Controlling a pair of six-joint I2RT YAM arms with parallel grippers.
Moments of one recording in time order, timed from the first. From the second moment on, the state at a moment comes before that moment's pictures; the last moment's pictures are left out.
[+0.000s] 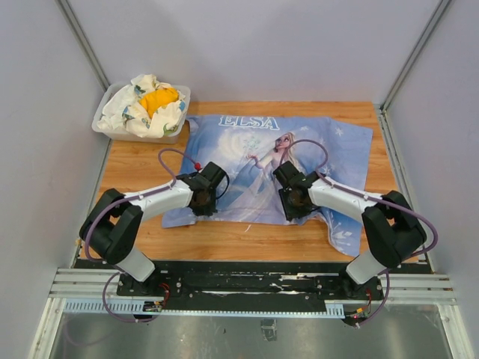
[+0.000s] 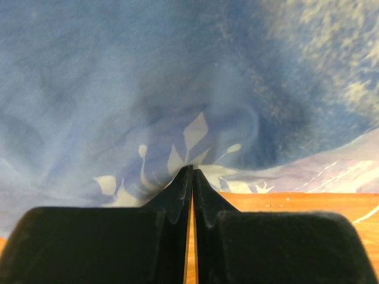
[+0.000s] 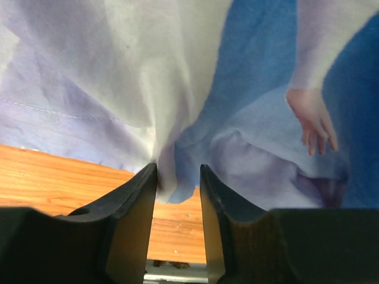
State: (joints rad) left arm -0.64 1.57 0.87 -0.53 -0.22 -0.59; right arm 0.64 1.56 0.91 -0.67 0.15 0.36
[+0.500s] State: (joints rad) left arm -0.64 1.50 1.06 -0.63 -0.23 -0.59; right arm 0.63 1.74 1.32 -0.72 0.27 0.28
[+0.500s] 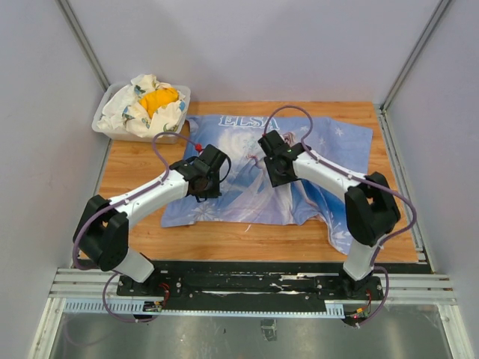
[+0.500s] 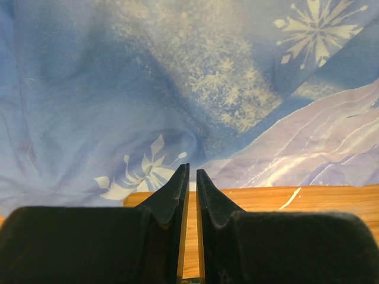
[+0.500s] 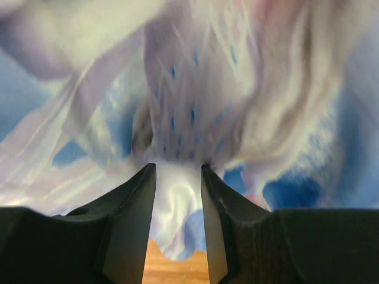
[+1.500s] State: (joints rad) left arm -0.64 1.49 1.06 -0.66 -0.25 -0.60; right arm 0.64 1.63 1.14 -0.69 0.21 0.31
